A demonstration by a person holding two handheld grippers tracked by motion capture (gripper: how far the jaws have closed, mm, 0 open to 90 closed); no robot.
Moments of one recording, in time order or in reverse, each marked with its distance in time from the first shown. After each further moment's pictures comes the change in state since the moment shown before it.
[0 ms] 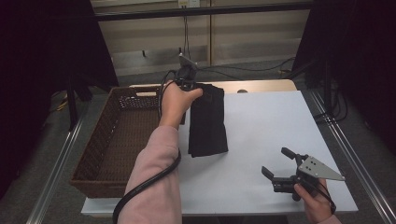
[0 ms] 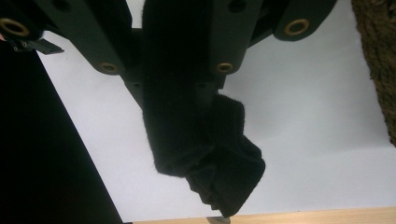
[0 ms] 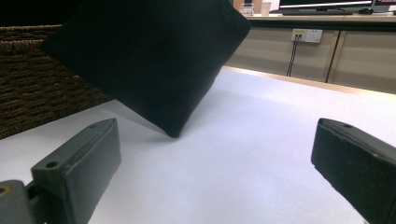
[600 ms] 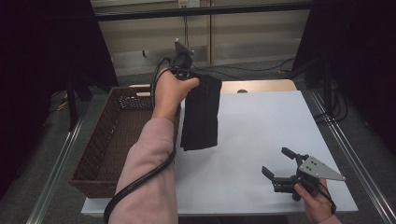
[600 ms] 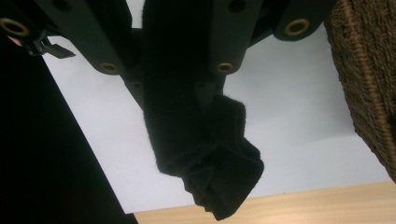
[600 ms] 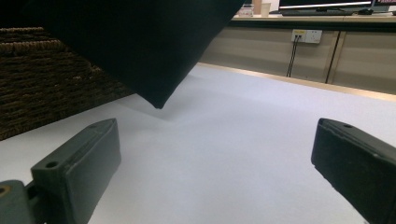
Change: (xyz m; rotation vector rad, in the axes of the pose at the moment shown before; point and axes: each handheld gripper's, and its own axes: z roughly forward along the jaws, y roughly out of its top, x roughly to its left) left arm -0.015 0.015 -0.038 -0.007 0.038 0.037; right arm 0.000 0.000 0.000 -0.015 -0.001 0.008
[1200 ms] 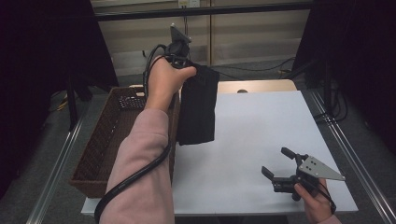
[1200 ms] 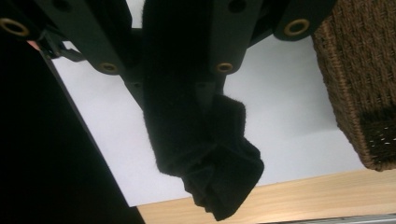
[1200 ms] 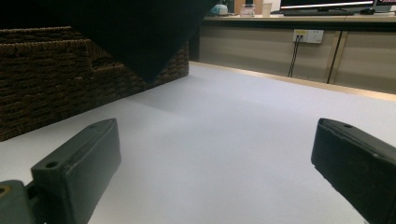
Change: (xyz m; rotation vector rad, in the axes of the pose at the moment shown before) left arm -0.013 0.015 -0.033 0.006 0.017 0.015; right arm 0.000 0.000 0.000 0.009 0.006 0.003
